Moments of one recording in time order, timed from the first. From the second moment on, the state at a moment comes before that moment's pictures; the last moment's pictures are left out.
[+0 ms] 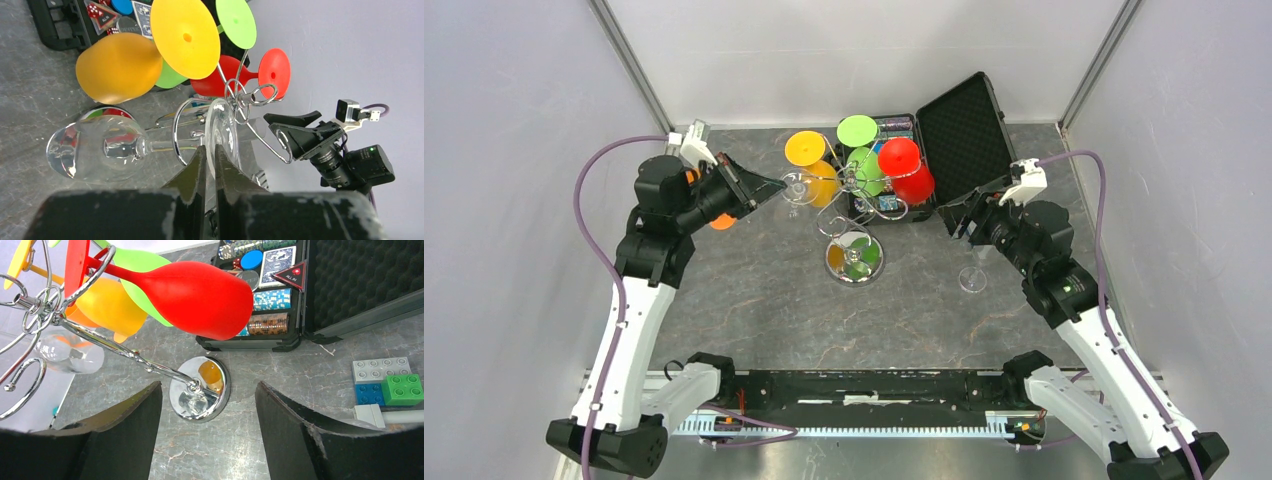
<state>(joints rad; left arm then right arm) -0.17 0.96 1.21 -0.49 0.50 -0.78 0.39 0.79 0.85 -0.27 -0.05 0.47</state>
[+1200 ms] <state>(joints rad) -0.16 0.99 1.12 -0.33 0.58 -0.88 0.39 0.79 0.81 -0.25 -0.05 0.50</state>
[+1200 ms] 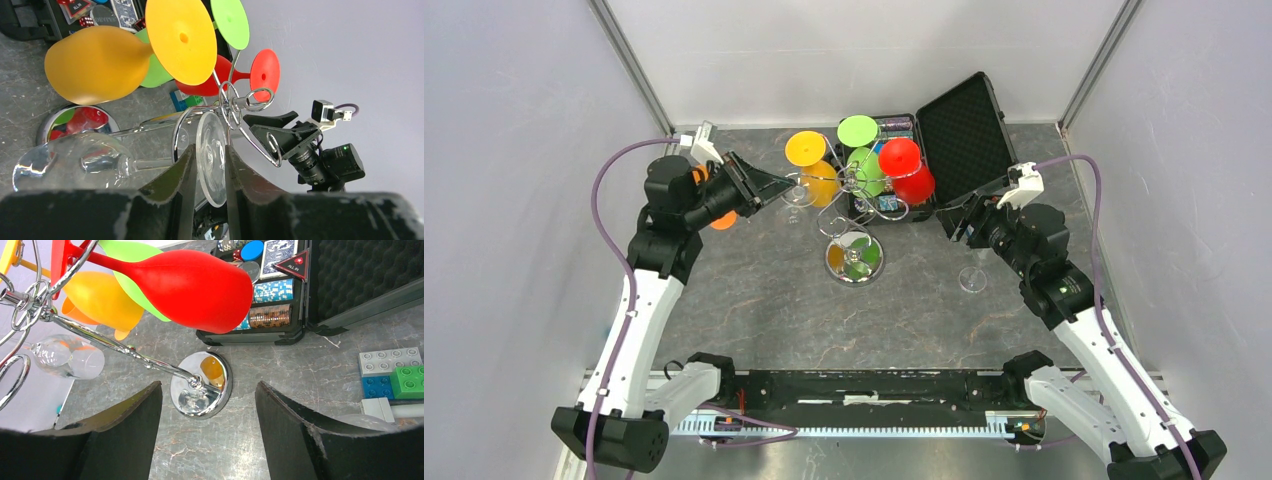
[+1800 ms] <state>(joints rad) -0.16 1.02 1.18 -0.42 0.59 -0.84 0.39 0.79 0.81 -0.25 -0.05 0.51</state>
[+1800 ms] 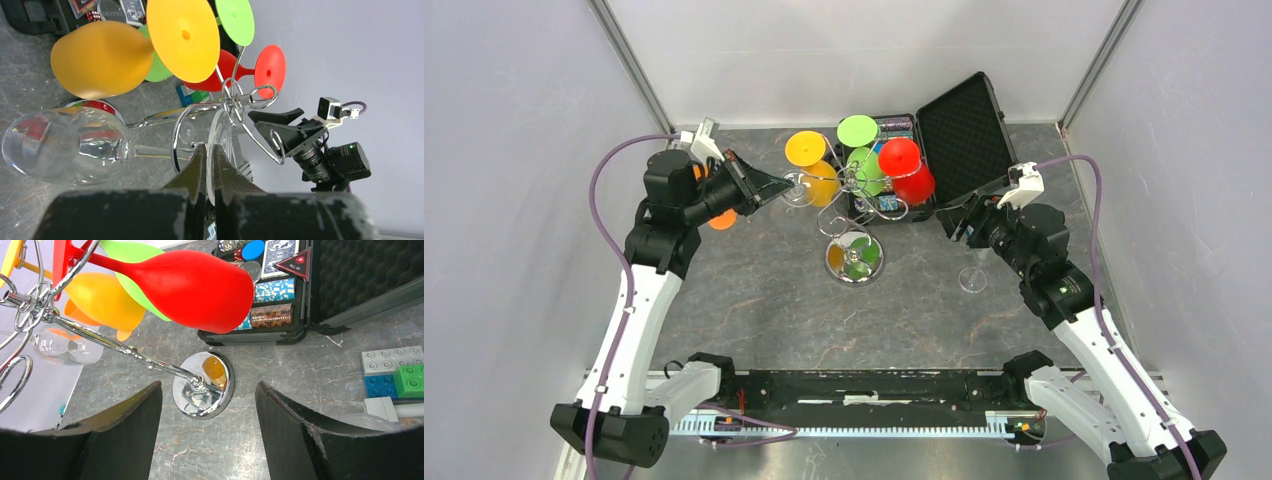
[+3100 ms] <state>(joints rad) -0.17 0.98 1.17 -0.23 0.42 -0.93 0.39 0.74 0.78 -0.21 -0.10 0.51</state>
